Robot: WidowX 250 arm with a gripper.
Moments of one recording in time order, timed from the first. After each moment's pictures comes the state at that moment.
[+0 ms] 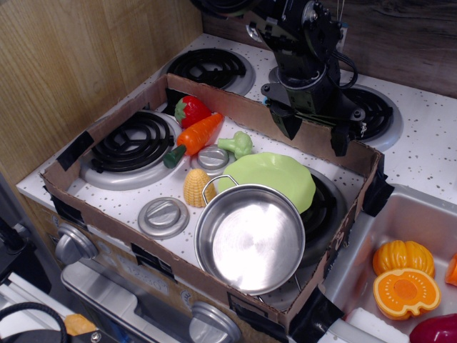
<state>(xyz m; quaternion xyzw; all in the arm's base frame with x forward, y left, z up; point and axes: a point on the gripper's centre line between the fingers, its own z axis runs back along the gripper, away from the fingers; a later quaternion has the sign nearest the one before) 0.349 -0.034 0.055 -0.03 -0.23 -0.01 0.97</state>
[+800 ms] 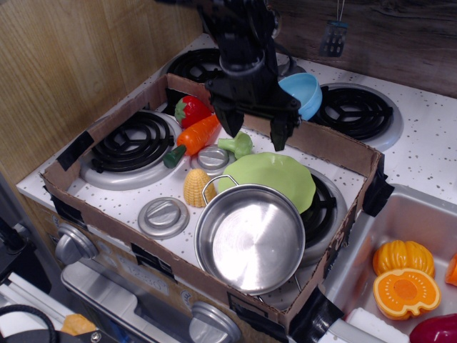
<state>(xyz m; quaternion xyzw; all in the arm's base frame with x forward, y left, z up) 0.331 0.016 0.053 -0.01 -0.15 0.01 0.99</state>
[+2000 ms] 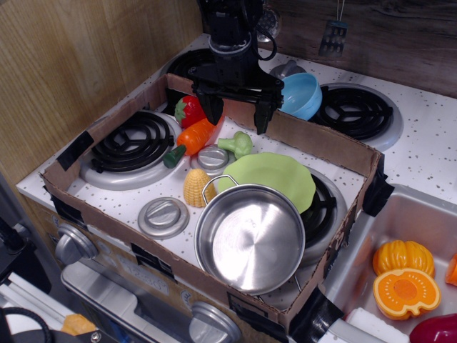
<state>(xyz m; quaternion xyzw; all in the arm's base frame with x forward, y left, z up) 0.349 0.062 0.046 0.01 -0.11 0.12 0.99</state>
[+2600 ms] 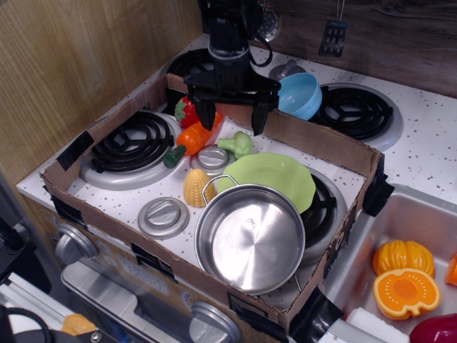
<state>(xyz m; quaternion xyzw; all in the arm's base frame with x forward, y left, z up) 0.347 0.070 0.036 0.03 -0.11 0.19 0.98</state>
